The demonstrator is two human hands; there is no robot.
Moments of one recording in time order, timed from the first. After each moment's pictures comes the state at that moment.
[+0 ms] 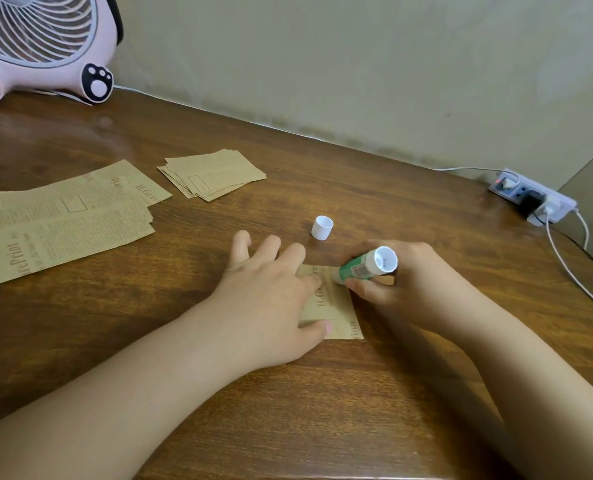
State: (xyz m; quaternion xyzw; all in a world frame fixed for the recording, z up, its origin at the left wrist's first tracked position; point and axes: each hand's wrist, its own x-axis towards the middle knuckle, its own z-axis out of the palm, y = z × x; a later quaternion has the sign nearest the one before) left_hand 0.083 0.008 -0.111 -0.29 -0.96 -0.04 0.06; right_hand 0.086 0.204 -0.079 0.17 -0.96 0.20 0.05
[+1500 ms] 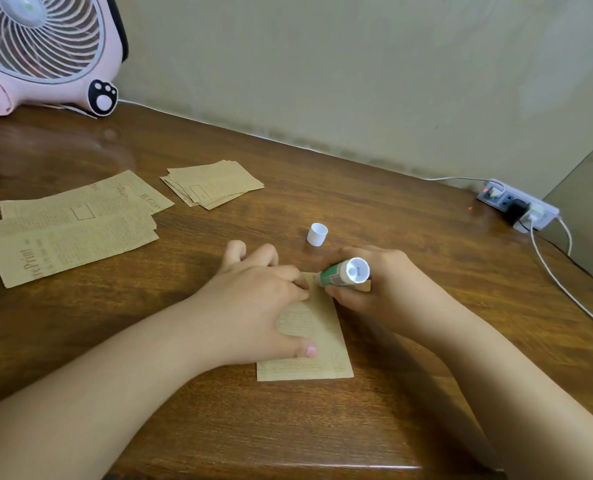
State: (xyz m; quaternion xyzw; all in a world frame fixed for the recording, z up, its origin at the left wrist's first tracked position) left_hand 0.085 -0.012 -0.103 -0.35 -0.93 -0.09 0.01; right_hand 0.091 0.186 -0.078 0.19 -0.96 0.20 0.05
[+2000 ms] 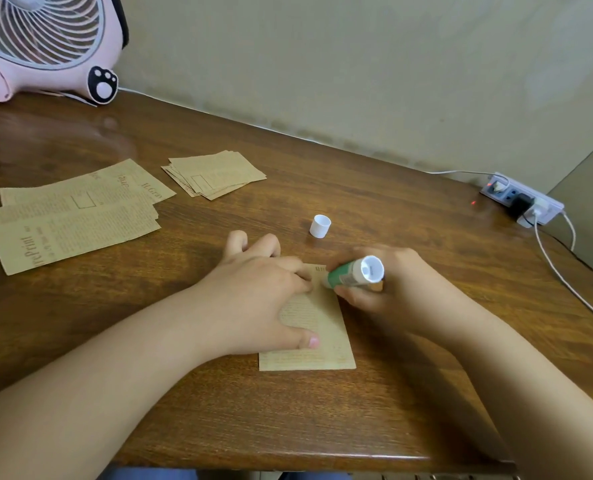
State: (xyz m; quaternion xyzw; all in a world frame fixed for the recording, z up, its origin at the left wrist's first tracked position) left_hand 0.085 -0.012 -0.103 -0.35 -0.93 -0.09 0.00; right_hand 0.099 0.195 -0.077 0.21 -0.96 0.21 0.02
